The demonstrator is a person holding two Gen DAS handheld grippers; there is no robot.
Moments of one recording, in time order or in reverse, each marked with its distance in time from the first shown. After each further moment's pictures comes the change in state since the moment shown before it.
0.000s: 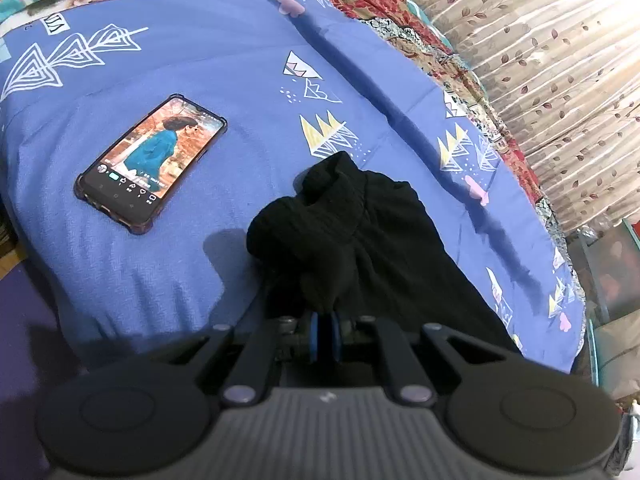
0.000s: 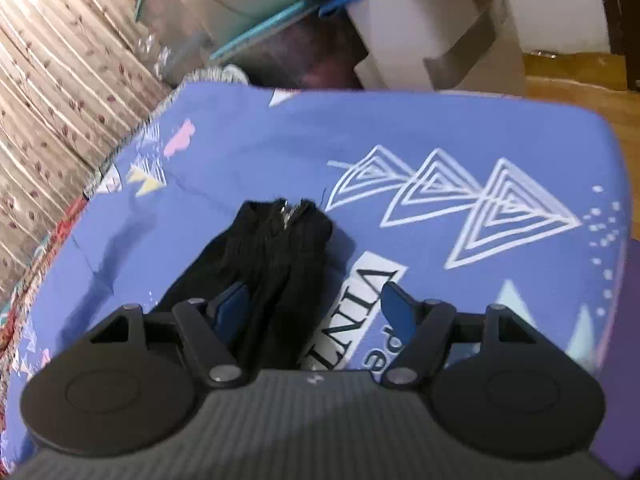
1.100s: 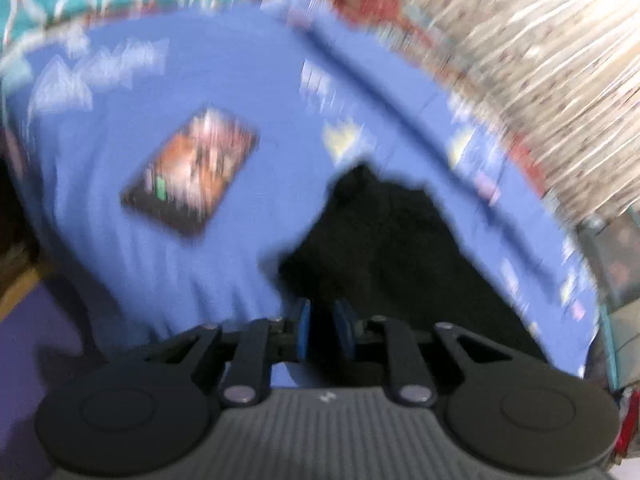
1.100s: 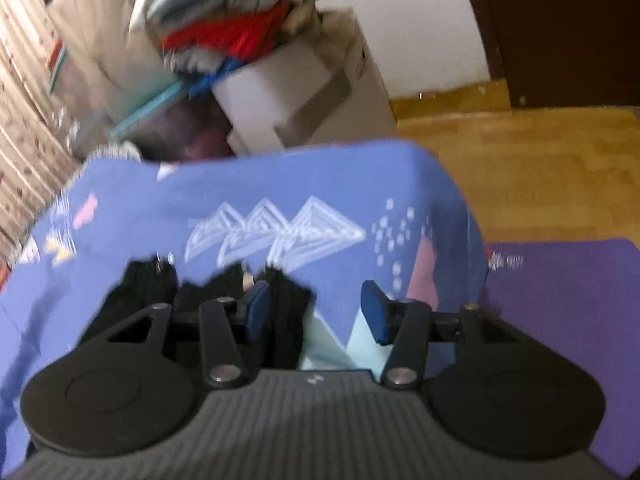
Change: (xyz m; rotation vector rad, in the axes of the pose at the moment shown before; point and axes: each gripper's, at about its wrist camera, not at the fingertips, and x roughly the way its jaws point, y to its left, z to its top) left arm -0.037 0.029 0.001 0.072 -0.073 0.005; right arm -0.086 -0.061 -0.030 0.121 -0.246 -0.271
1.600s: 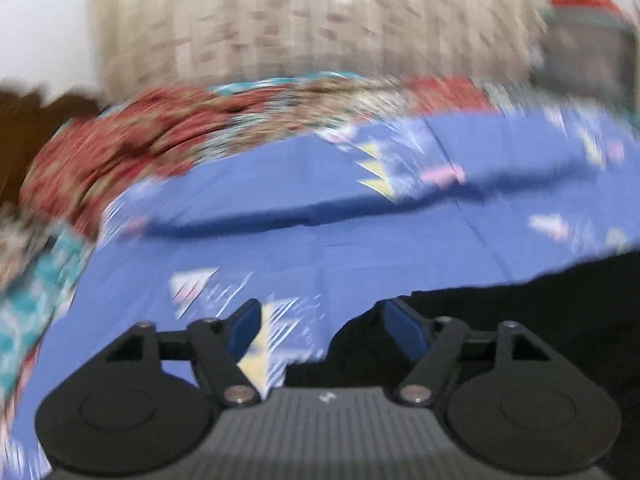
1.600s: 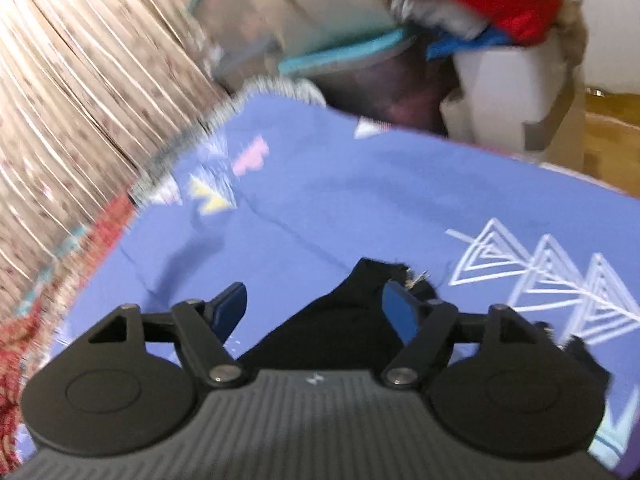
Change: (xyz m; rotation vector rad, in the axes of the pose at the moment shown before) left arm 0.171 -0.186 0.069 0.932 -0.145 0.140; right arm 0.067 0.192 0.045 -0.211 0.270 0.335
